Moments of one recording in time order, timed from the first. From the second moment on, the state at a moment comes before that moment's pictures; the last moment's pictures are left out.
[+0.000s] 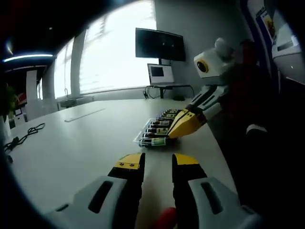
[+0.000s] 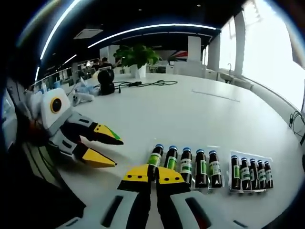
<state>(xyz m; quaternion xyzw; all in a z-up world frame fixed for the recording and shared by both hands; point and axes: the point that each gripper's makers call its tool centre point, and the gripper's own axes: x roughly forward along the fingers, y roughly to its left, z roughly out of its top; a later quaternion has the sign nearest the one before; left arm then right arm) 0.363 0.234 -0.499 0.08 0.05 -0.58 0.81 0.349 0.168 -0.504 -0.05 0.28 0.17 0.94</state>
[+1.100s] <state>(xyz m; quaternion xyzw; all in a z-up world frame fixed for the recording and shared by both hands) 0.367 0.234 -0.497 0.07 0.05 -0.57 0.82 0.359 0.155 -0.491 -0.01 0.20 0.16 0.97</state>
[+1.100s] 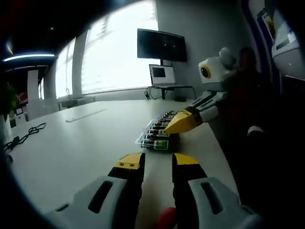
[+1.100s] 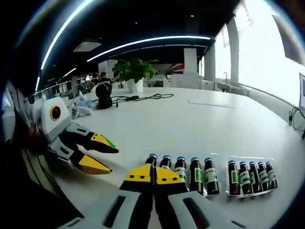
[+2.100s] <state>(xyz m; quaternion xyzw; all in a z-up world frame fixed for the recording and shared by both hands) 0.368 0.241 -0.487 0.07 0.08 -0.46 0.88 0.337 0.090 -0.462 -0.04 0.13 0.26 0.96</state>
